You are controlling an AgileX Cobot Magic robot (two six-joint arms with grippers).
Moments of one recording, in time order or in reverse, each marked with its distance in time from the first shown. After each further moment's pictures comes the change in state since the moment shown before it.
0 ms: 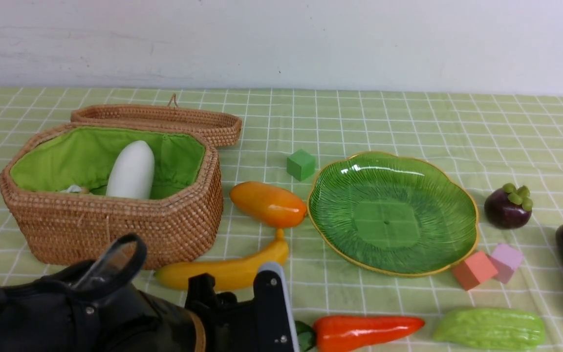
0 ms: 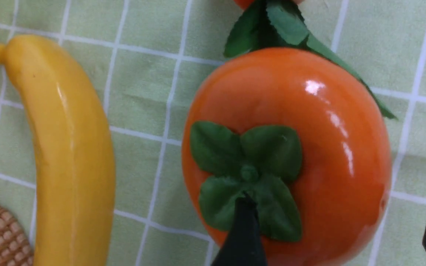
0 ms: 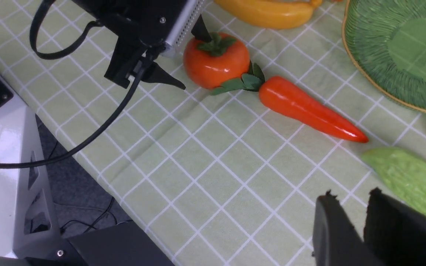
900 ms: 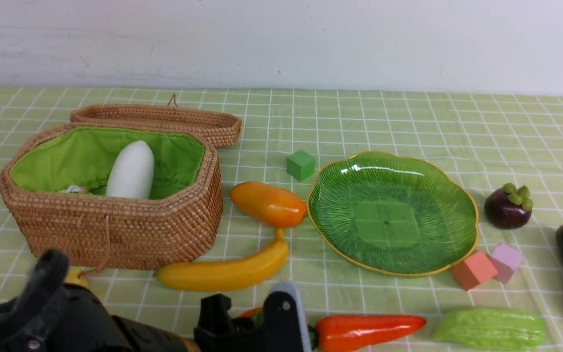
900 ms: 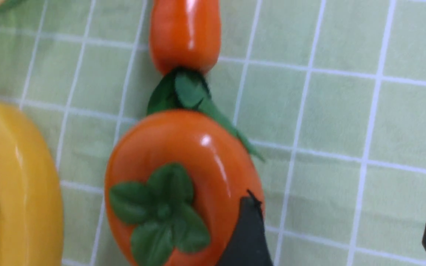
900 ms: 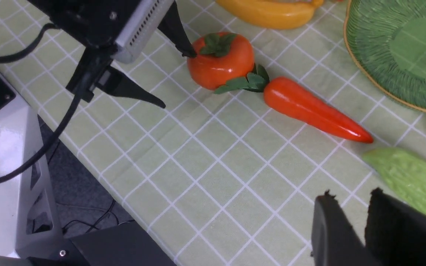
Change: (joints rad) right arm 0.000 0.000 0.000 0.005 0.000 0.000; left arm -0.107 -0.143 0.015 -0.155 0.024 0.062
